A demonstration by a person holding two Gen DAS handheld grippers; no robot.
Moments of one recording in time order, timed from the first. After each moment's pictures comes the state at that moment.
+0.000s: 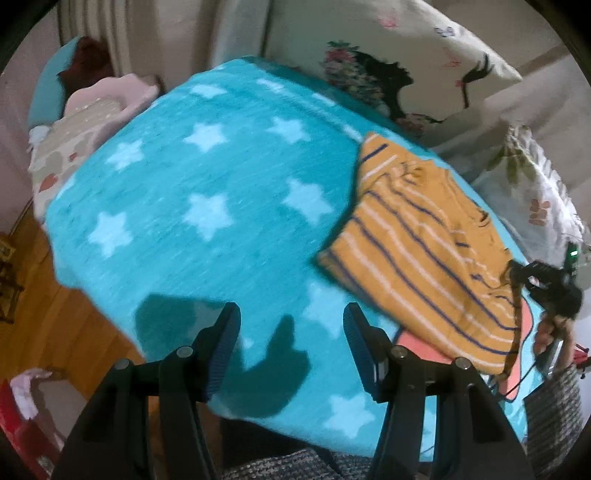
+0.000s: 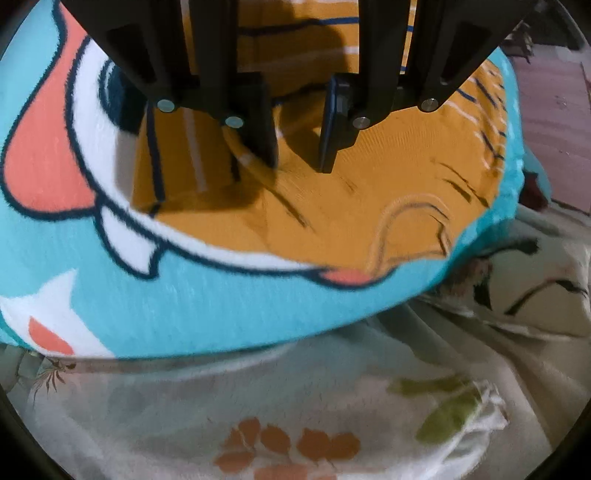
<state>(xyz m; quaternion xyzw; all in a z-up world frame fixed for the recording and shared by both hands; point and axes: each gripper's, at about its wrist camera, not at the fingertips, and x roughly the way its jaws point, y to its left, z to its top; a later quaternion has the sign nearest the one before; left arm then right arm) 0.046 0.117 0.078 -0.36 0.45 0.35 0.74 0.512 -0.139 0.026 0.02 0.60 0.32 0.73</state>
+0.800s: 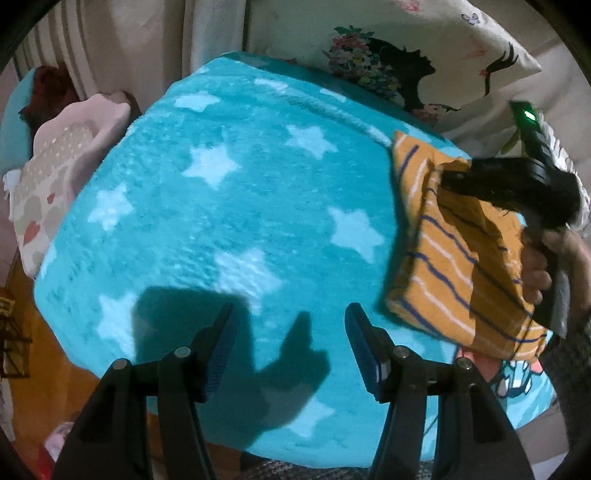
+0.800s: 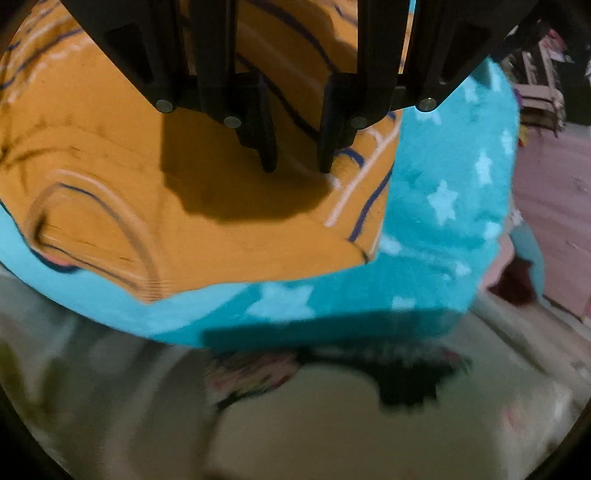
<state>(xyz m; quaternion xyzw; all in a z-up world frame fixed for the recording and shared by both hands) 0.048 0.204 0.053 -0.31 0.50 0.28 0.76 0.354 0.132 0.028 -0.13 0.60 0.40 0.68</state>
